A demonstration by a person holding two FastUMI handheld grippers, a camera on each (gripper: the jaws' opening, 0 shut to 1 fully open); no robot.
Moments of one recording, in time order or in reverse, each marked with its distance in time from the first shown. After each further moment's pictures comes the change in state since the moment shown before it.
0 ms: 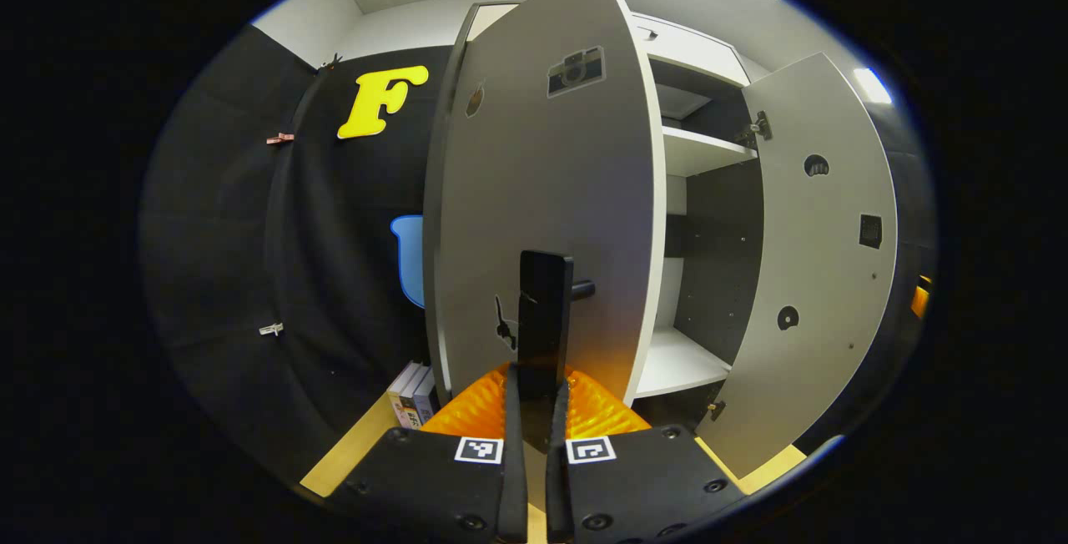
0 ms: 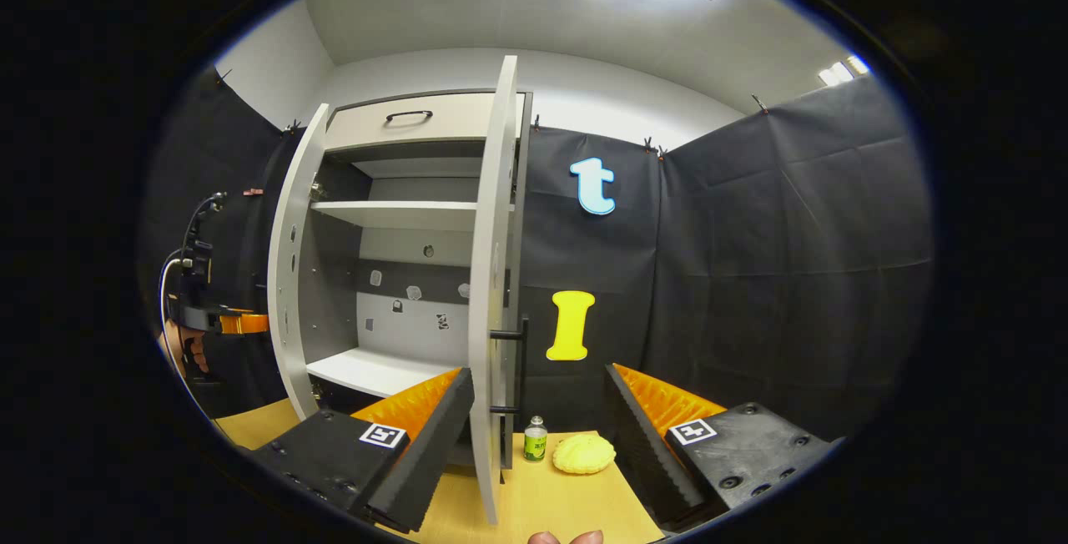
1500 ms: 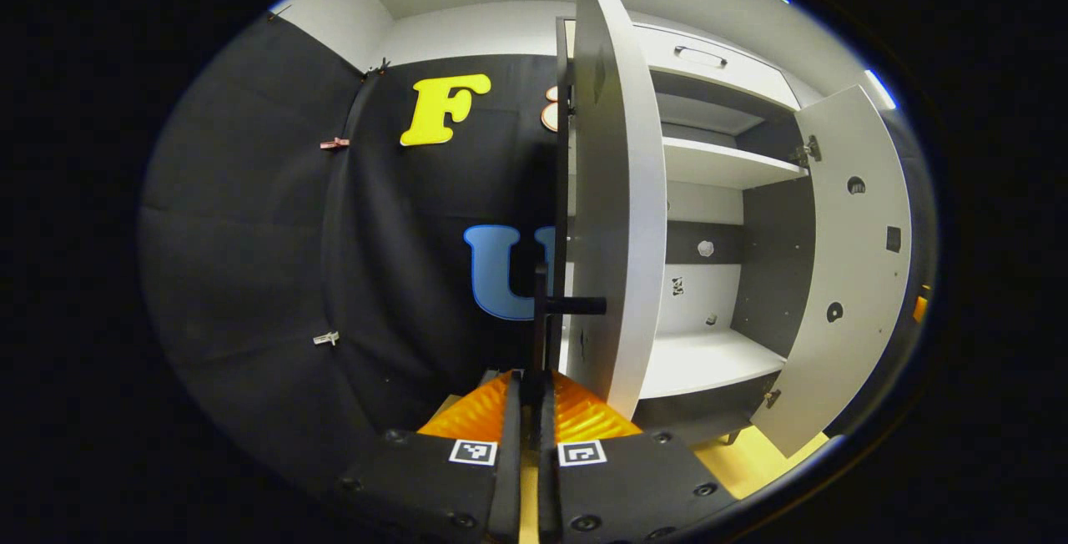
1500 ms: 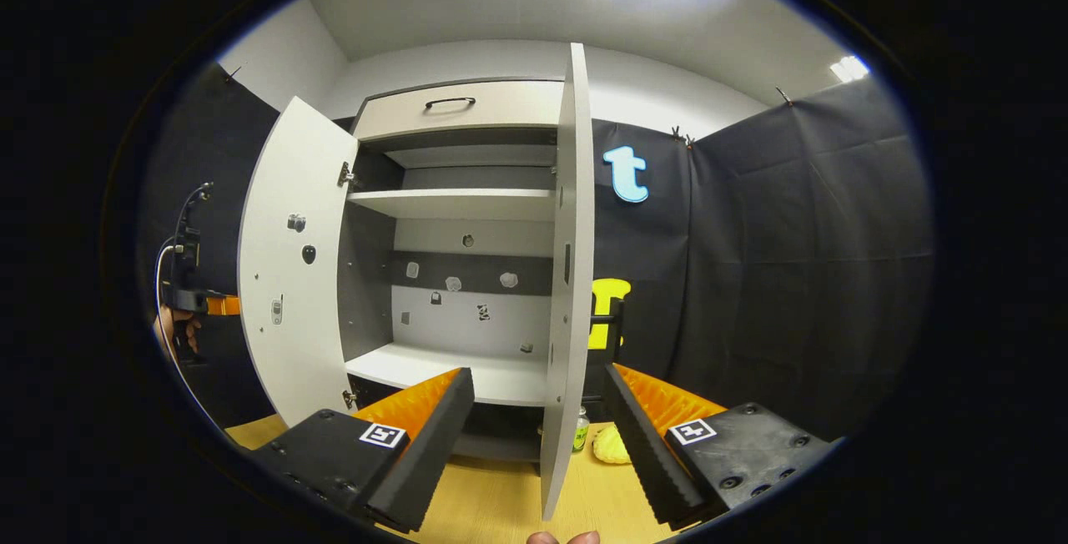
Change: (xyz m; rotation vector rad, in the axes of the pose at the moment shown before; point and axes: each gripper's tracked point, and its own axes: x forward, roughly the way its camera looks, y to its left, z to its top) left arm -0.038 0.134 0.006 0.012 -0.026 0.112; right arm 0.000 0.069 -0.016 0.008 0.045 0.059
